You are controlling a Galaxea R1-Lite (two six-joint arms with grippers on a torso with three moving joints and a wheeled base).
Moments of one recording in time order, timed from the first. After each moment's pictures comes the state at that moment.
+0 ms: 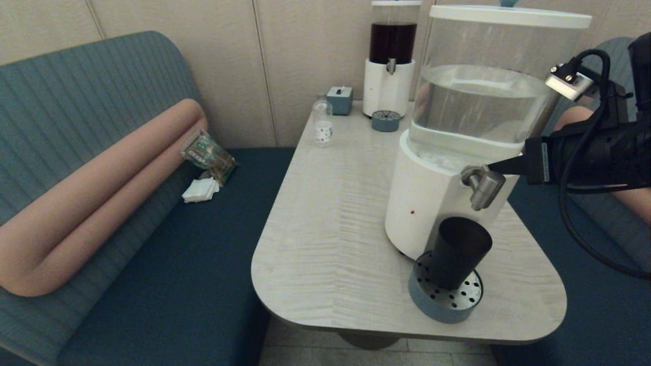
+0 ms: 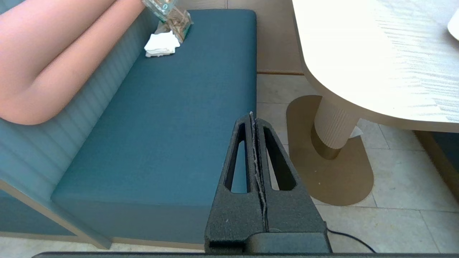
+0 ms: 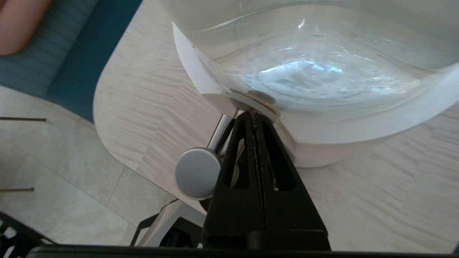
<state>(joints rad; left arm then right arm) -0.01 0.00 0.00 -0.01 0.02 -0.01 0.27 1.53 -1.36 0.31 0.21 0.14</state>
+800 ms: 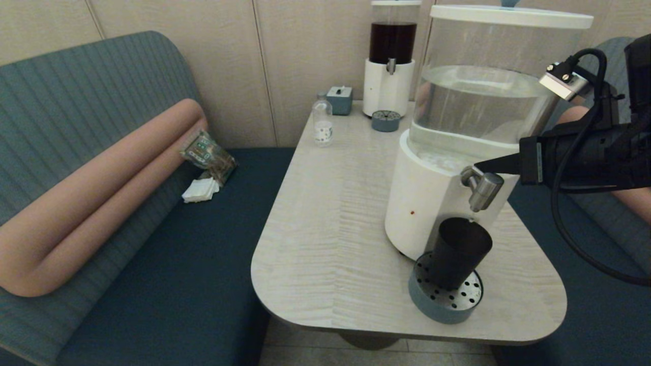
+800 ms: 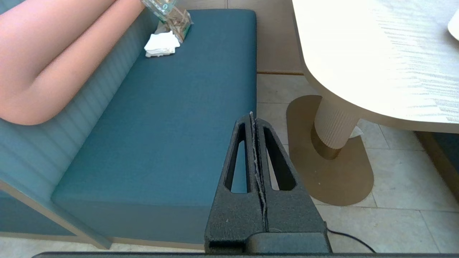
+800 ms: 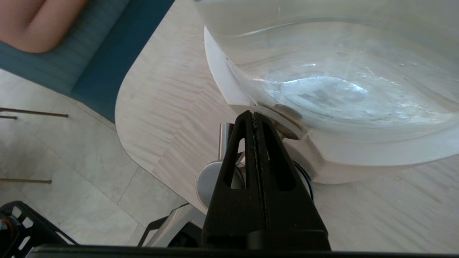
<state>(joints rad) -0.01 0.00 0.00 -0.01 0.02 -0.01 0.29 1.53 -1.33 0.24 0.28 0.13</state>
